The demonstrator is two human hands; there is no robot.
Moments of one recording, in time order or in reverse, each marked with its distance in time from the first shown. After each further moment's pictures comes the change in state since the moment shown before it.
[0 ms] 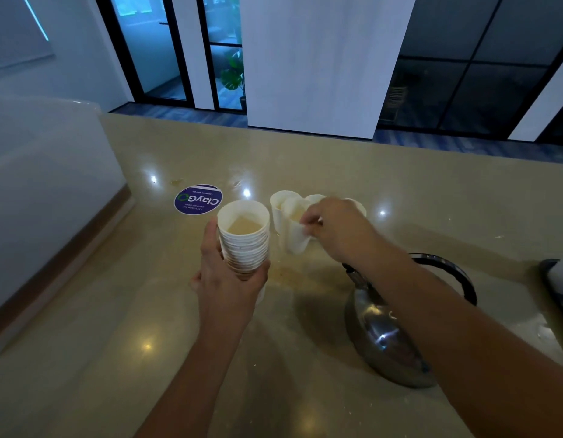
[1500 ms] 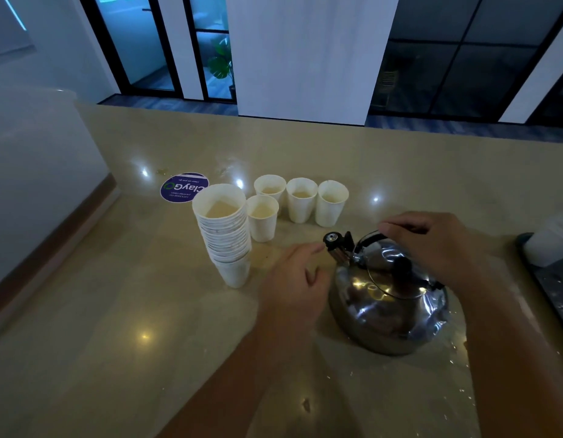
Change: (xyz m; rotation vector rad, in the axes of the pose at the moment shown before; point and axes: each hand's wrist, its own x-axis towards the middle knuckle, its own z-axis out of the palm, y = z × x) left_hand -0.063 0.068 0.043 -0.019 -0.500 0.060; right_hand -0.102 0.114 -0.038 0.484 0.307 0.220
